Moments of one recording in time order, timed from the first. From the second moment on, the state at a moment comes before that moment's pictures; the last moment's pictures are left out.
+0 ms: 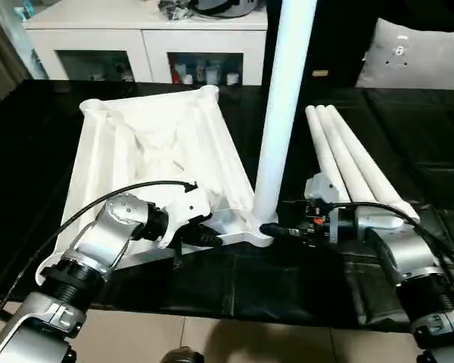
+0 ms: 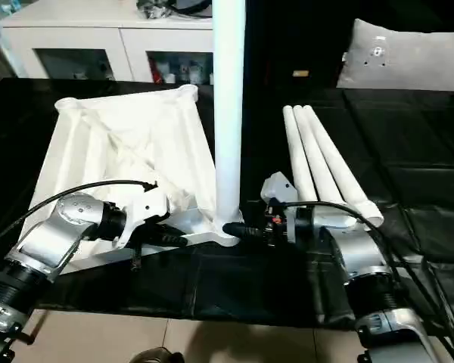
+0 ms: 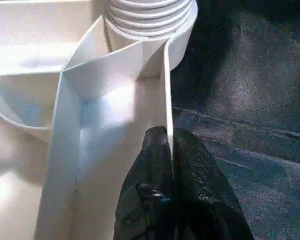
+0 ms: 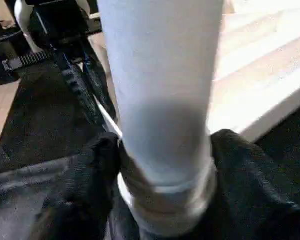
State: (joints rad) left arm -0.52 0.46 -0.37 0.33 0.00 0.28 -1.19; right arm -0.46 -0.39 0.15 0.47 0.20 0.11 1.18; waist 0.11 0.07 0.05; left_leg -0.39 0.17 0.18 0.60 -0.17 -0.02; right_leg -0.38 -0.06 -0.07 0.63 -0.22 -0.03
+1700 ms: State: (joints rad) left arm -0.62 0.05 -0.22 0.51 0.04 0.46 -0.61; right arm -0.71 -0.09 -0.02 0.86 0.07 0.11 0.35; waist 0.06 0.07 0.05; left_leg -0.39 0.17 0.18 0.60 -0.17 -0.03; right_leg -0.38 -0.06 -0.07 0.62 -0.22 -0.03
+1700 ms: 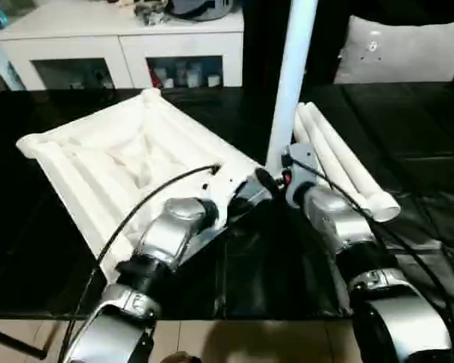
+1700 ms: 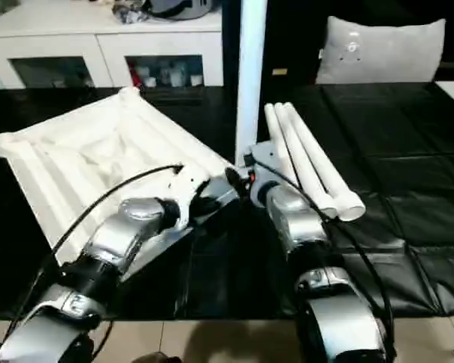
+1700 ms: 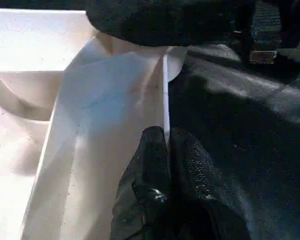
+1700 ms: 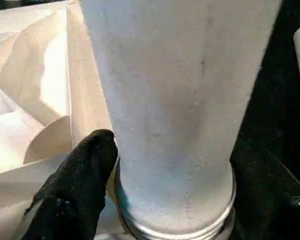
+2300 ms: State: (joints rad) left arm -0.75 0.05 -0.23 0.72 0.06 0.34 -0.55; right arm -0.52 -0.20 -0.05 0.44 0.12 0.15 0.43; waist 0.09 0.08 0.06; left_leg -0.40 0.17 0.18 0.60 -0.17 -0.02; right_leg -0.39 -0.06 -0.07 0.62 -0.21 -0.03
